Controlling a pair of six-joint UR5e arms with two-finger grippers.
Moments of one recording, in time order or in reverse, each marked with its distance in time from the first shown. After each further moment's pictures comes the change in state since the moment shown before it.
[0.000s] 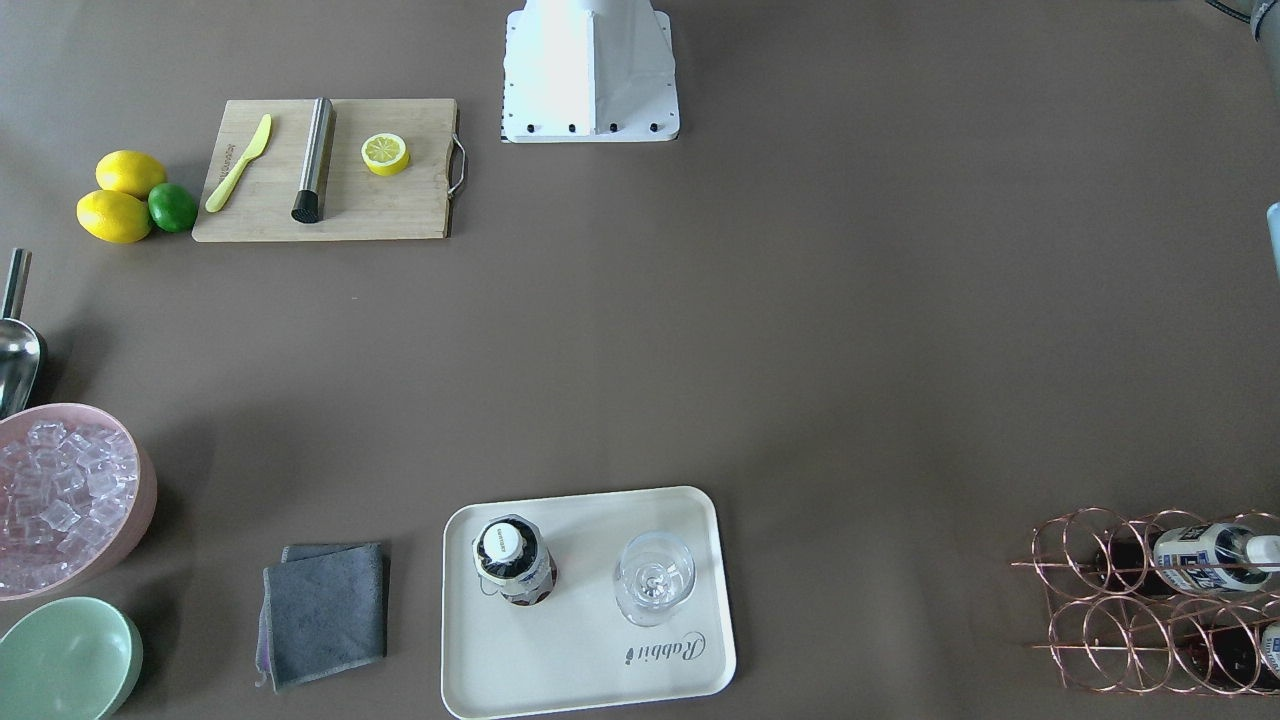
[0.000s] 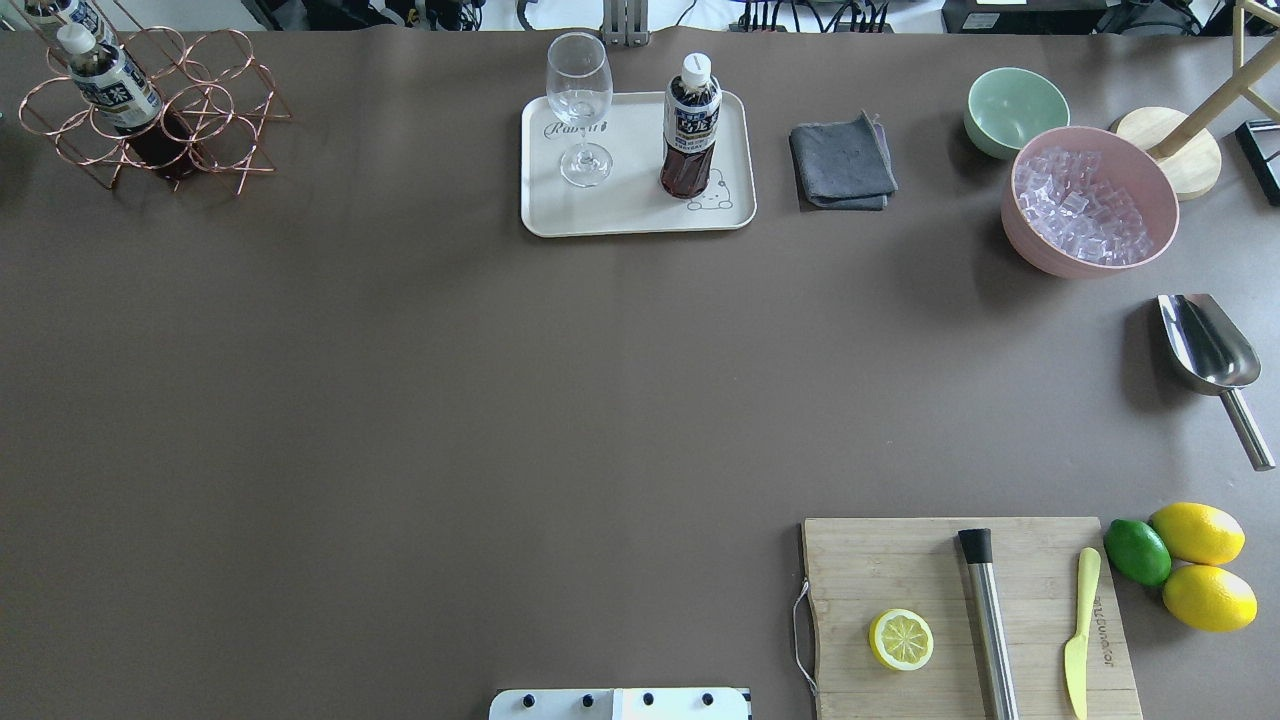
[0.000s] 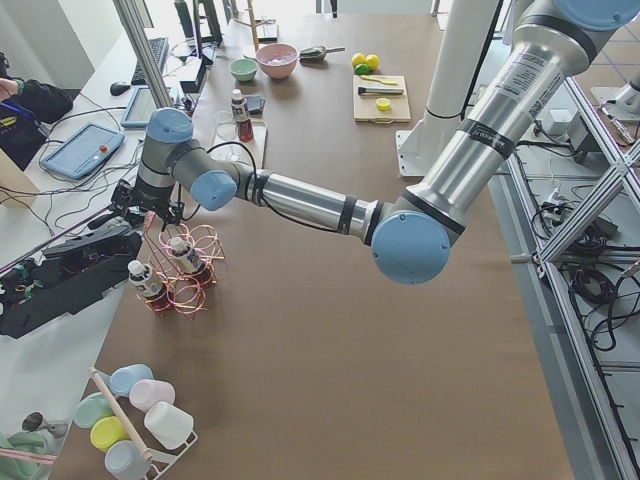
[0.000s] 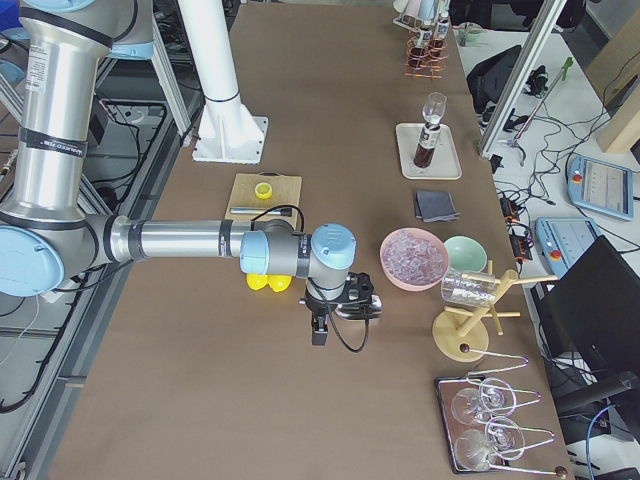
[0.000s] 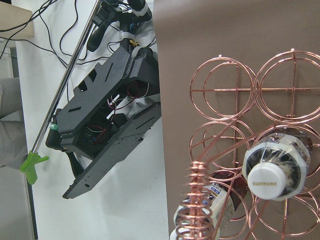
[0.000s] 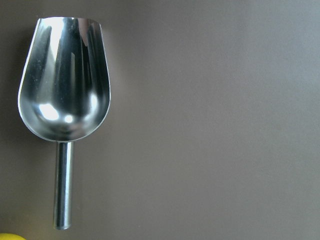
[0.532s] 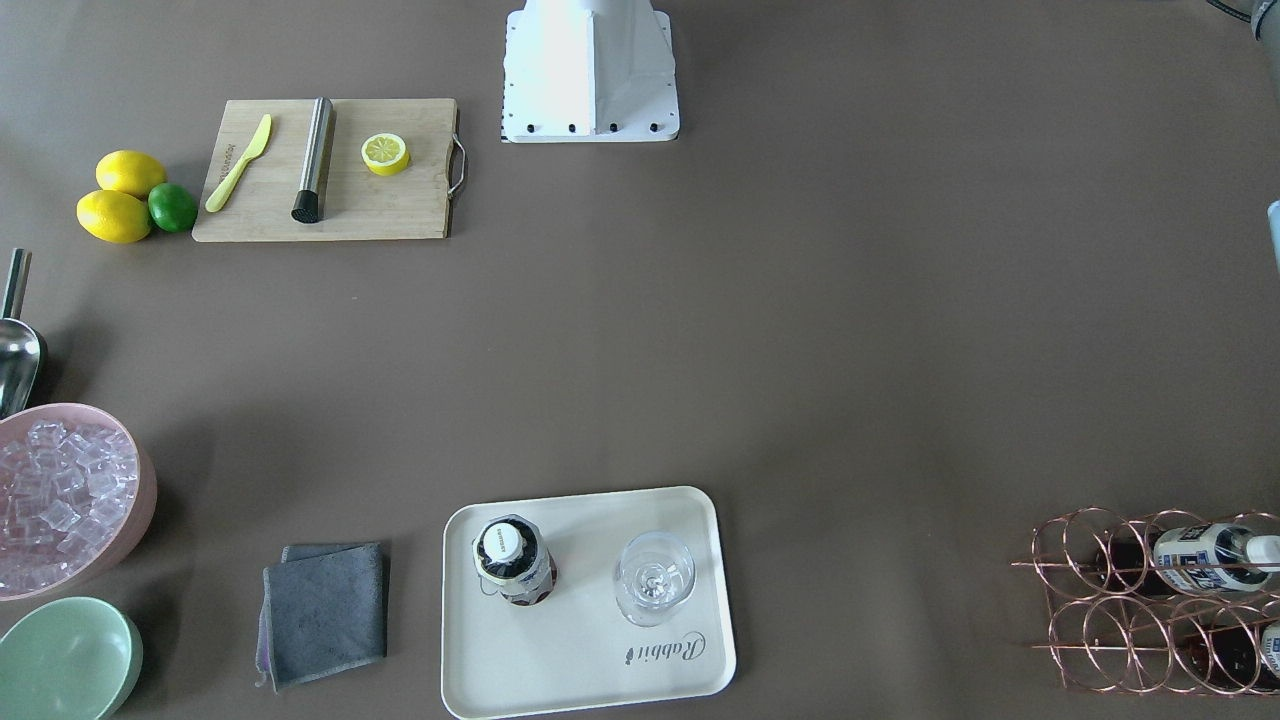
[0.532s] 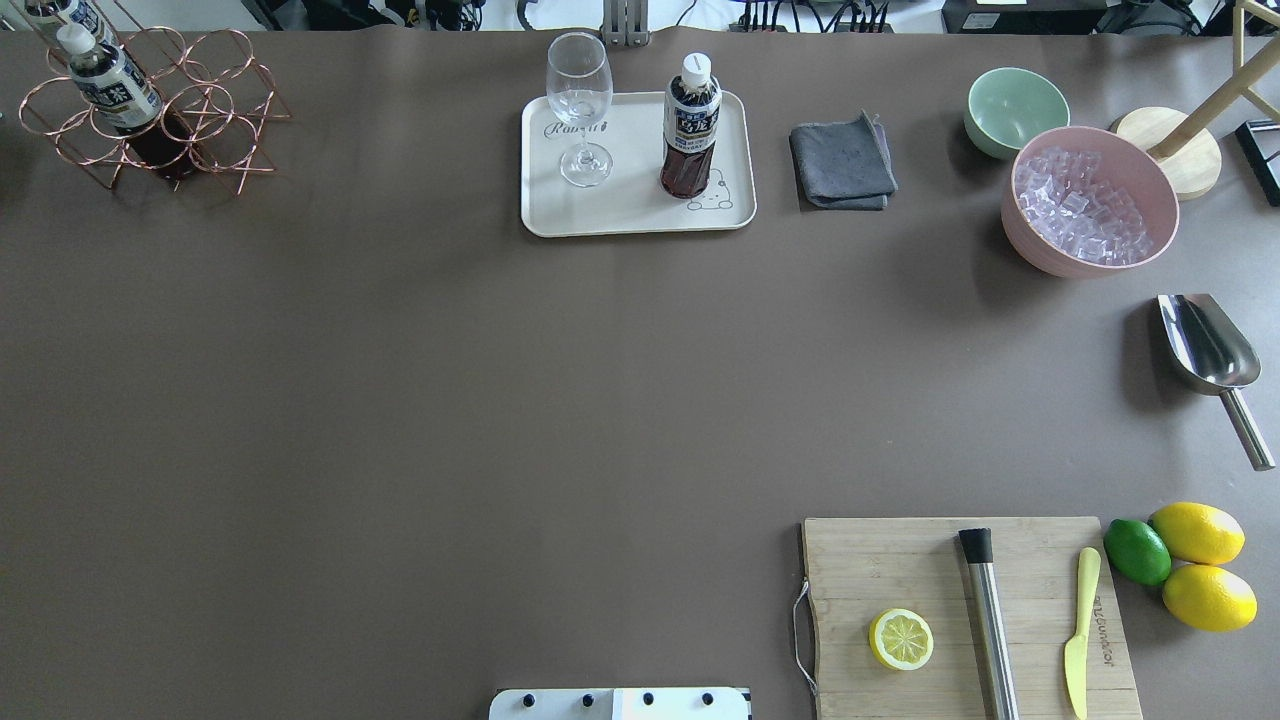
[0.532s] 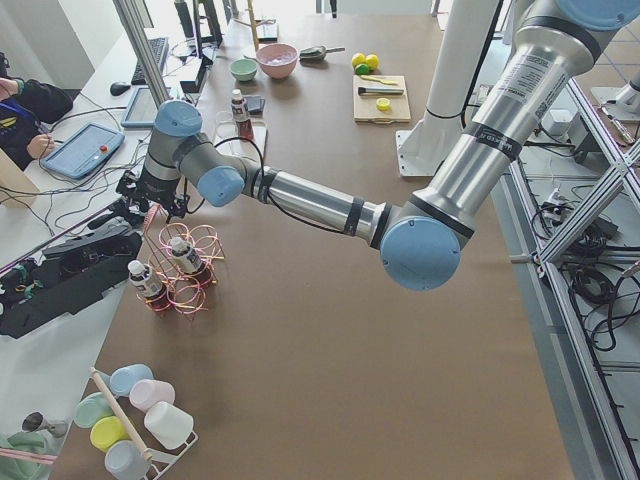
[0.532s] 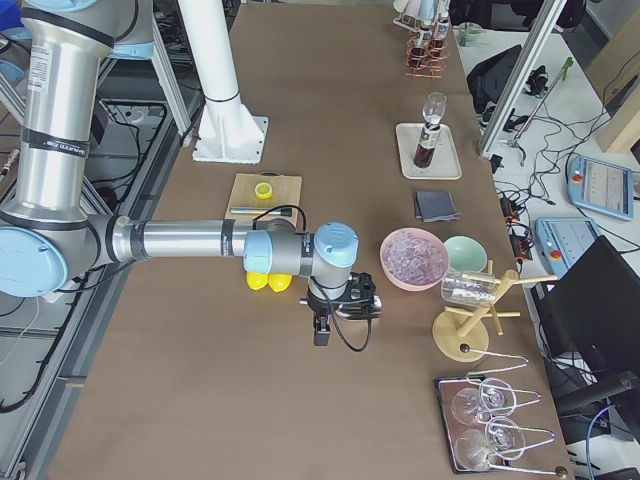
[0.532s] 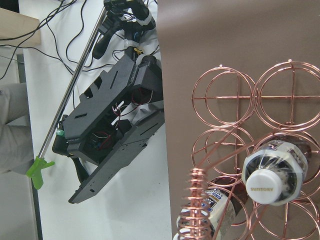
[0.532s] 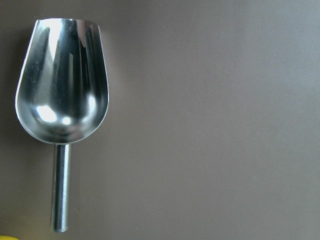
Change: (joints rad) left arm -0.018 0.048 -0.100 0.002 -0.039 -0.008; right arm -0.007 0.005 -0.001 0.001 -0.015 0.002
